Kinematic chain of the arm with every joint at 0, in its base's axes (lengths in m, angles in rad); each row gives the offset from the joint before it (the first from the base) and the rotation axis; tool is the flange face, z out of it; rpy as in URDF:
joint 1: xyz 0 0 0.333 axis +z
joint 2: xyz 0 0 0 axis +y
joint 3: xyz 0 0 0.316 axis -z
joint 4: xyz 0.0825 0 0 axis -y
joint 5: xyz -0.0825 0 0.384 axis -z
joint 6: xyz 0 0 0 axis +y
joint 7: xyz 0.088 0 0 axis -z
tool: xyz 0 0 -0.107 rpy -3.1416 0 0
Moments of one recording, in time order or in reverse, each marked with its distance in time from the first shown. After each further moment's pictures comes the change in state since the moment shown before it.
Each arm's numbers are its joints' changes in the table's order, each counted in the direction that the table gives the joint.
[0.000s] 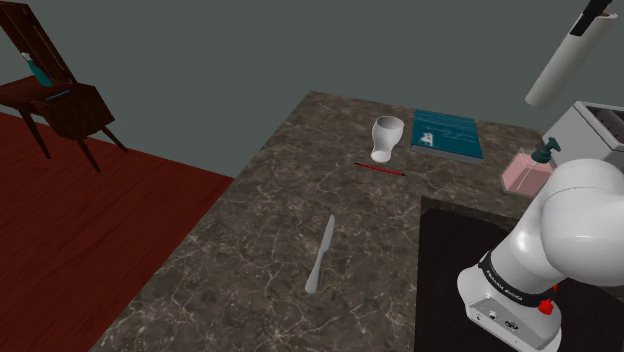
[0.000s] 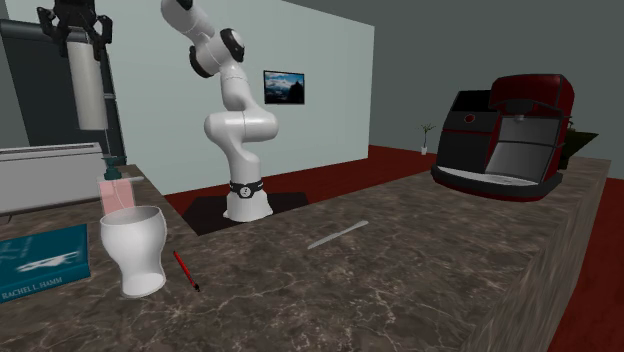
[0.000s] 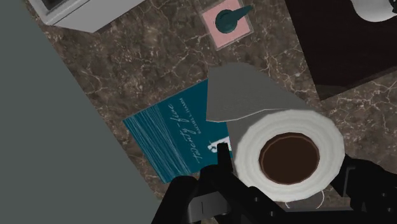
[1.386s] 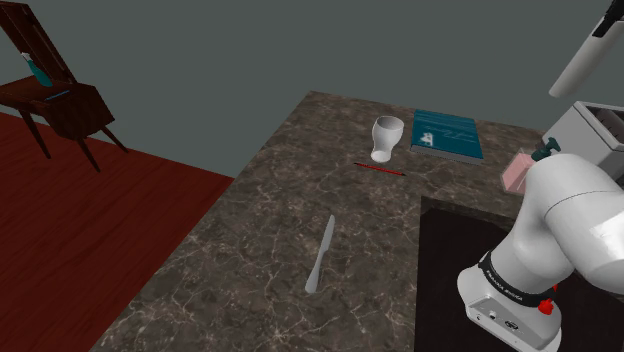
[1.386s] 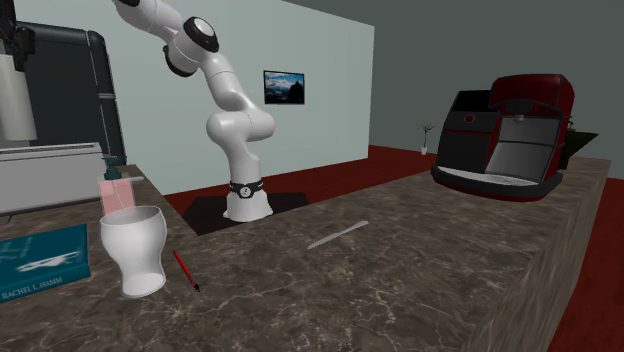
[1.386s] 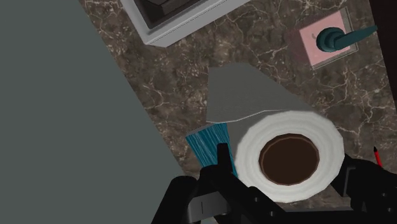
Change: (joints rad) arm 0.448 0.179 0.664 0.467 0.069 -0.065 -0.340
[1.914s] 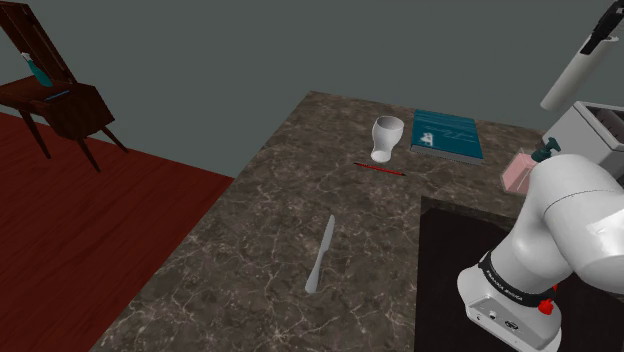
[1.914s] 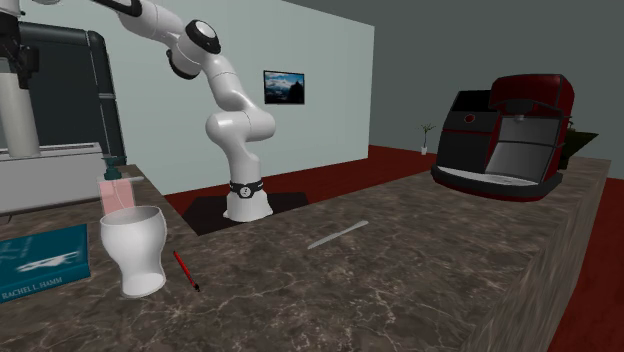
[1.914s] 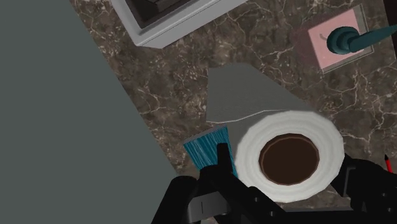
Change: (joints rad) arm -0.081 -0.038 -0.033 -0.153 0.021 -0.101 0.029
